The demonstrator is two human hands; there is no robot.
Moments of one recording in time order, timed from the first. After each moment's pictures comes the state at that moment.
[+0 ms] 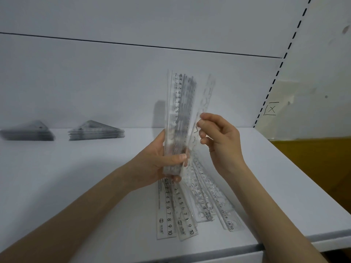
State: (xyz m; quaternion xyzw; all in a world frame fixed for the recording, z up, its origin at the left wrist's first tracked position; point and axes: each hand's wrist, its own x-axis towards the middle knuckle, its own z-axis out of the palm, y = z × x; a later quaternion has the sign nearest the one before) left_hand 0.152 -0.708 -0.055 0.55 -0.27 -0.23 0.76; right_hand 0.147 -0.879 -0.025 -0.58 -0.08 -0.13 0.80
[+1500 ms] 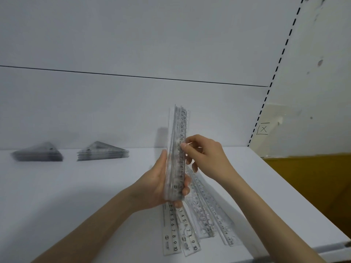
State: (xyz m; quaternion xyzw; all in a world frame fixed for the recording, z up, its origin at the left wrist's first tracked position) left_hand 0.142 -0.703 -0.049 0.47 -0.21 -0.36 0.78; right_hand 0.146 -0.865 0.000 -0.86 -0.14 -0.12 0.48
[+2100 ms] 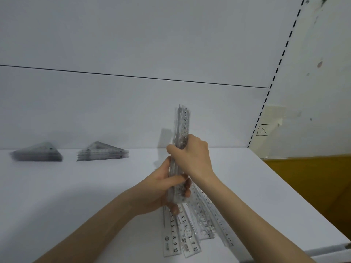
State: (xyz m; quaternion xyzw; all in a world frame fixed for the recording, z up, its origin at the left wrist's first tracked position) left_hand 0.136 -0.705 -0.047 0.57 -0.23 -0.27 0.74; right_hand 0.153 -0.819 0.001 -0.89 0.01 -0.16 0.43
